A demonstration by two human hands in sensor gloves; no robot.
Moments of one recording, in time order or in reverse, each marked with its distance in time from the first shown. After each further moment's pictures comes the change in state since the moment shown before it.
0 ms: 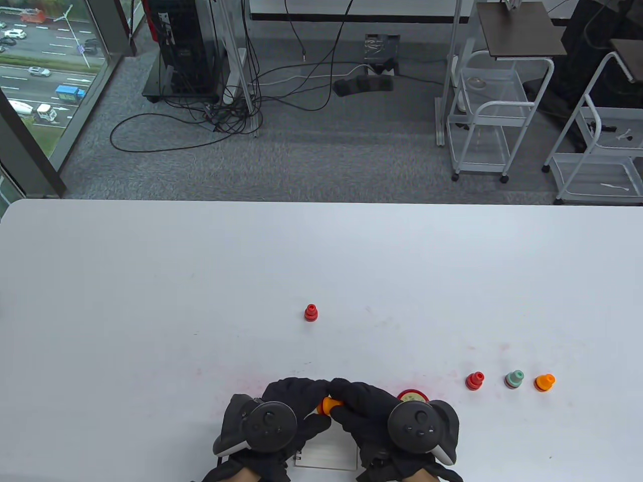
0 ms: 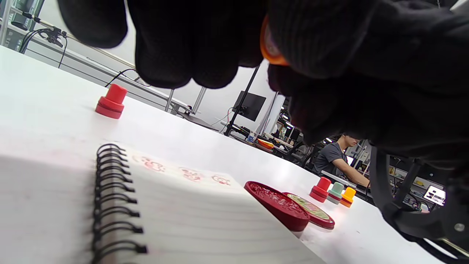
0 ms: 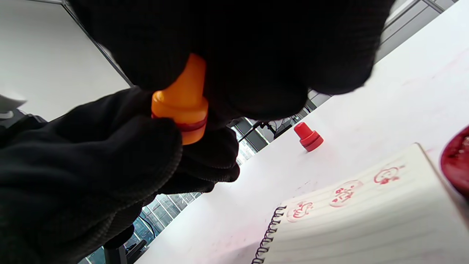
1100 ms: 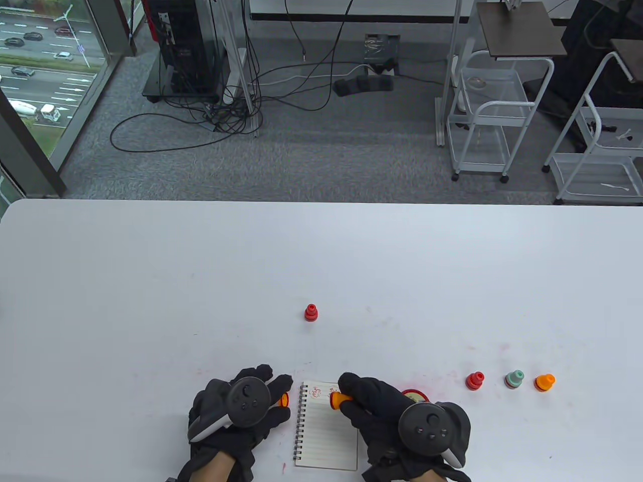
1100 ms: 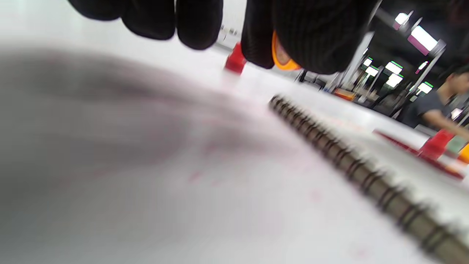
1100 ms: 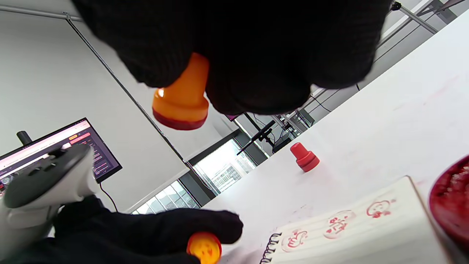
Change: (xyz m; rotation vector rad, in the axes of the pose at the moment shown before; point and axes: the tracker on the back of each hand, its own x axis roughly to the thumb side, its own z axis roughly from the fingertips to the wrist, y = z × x) left_hand -0.068 -0.004 0.015 -0.278 0.343 -0.101; right_hand -0.003 -0.014 0.004 -0.052 0.007 -0.001
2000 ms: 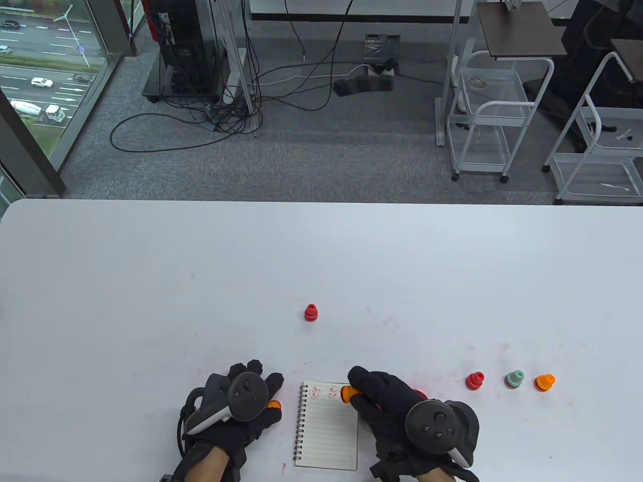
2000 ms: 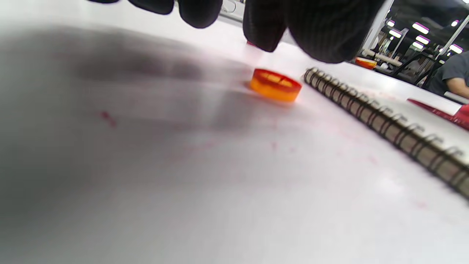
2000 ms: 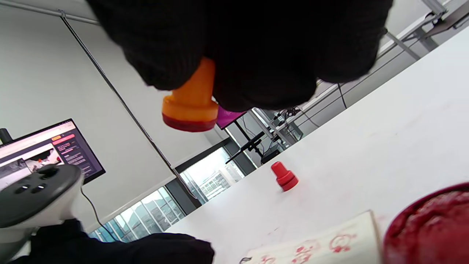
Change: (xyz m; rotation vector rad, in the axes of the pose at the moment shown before) left_hand -0.008 0.004 0.000 -0.037 0.011 -0.040; right_hand -0.004 -0.016 -0.001 -0.043 0.024 0.107
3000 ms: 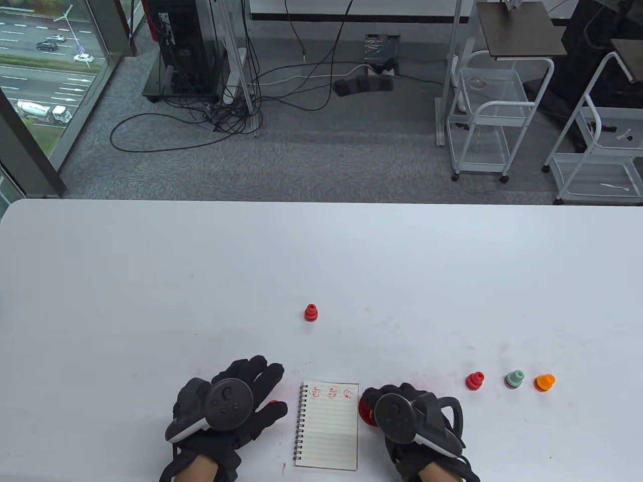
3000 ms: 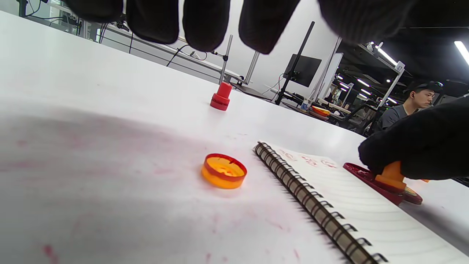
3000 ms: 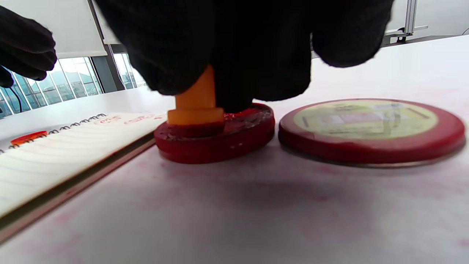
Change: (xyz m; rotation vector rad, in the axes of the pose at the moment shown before) left_hand 0.005 0.030 0.024 0.159 -0.133 0.048; right_hand -0.021 0.030 0.001 0.391 0.117 0.494
